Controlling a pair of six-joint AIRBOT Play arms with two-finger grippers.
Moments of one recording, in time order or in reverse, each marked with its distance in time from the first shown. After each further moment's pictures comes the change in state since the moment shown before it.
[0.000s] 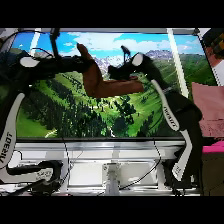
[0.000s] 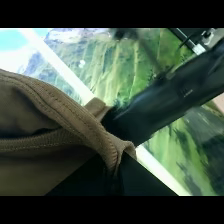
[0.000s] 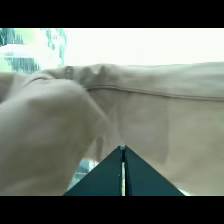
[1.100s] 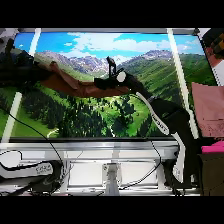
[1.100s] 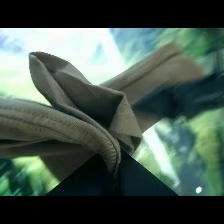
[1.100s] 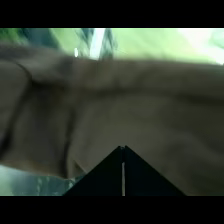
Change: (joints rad) left arm 0.521 0.006 0.000 0.153 -0.437 -0.087; right arm 0.202 -0.105 -0.176 0.170 -0.394 -0.108
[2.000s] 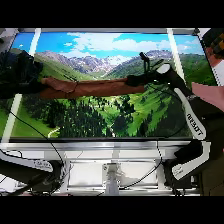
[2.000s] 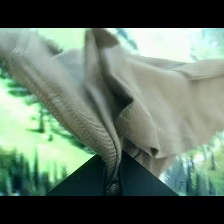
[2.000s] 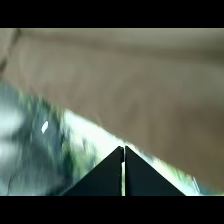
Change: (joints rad) left arm 0.171 -0.246 0.000 0.150 0.090 -0.035; right arm -0.308 0.349 -0.352 0.132 0.145 -0.460
